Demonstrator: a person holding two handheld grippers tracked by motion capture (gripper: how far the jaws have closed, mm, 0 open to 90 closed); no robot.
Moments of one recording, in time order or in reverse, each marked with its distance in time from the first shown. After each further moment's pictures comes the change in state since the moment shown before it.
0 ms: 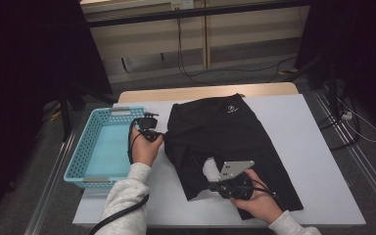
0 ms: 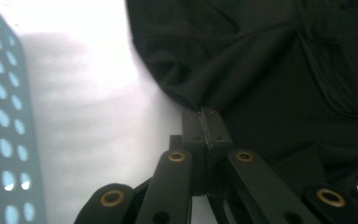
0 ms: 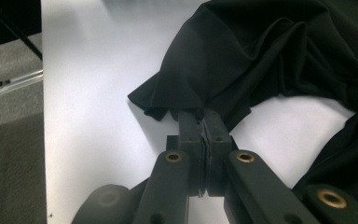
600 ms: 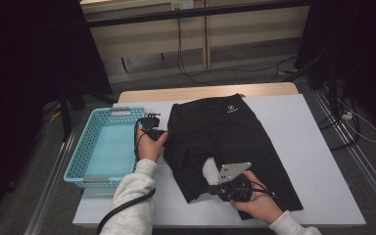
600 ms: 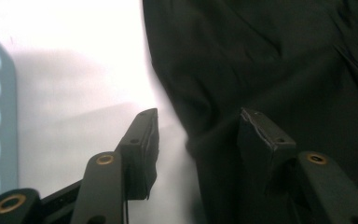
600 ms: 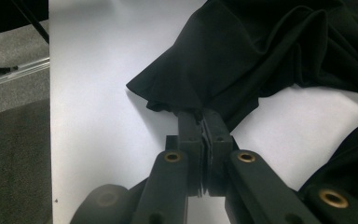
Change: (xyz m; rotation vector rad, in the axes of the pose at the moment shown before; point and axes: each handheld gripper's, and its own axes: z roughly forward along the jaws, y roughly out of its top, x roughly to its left) left arm 0.013 0.005 0.045 -0.089 0.025 0.009; right arm 0.002 -0.003 0.004 0.035 0.032 -0.020
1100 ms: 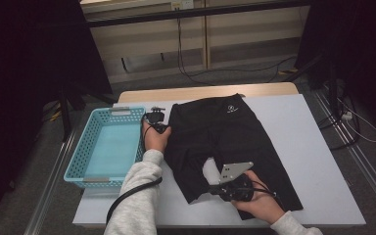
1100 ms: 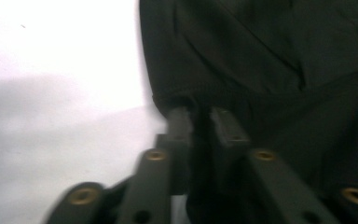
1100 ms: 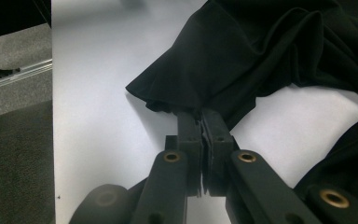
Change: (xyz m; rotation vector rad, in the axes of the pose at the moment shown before) left arm 0.000 0.015 0.025 0.043 -0.026 -0.054; right arm -0.001 -0.001 -0.003 -0.008 0.004 0.006
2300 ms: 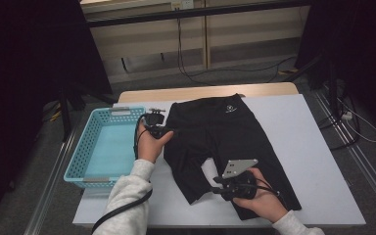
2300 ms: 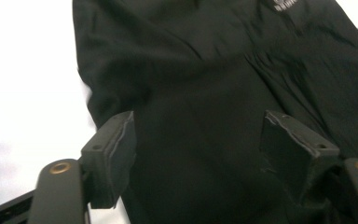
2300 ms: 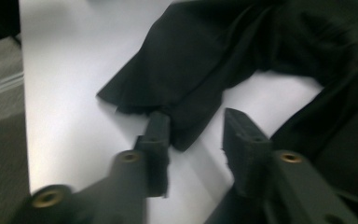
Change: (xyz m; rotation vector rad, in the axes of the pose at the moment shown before) left arm -0.026 -0.014 -0.056 -0.031 -0.115 0.114; right arm -0.009 -0.001 -0.008 -0.008 -0.079 0.053
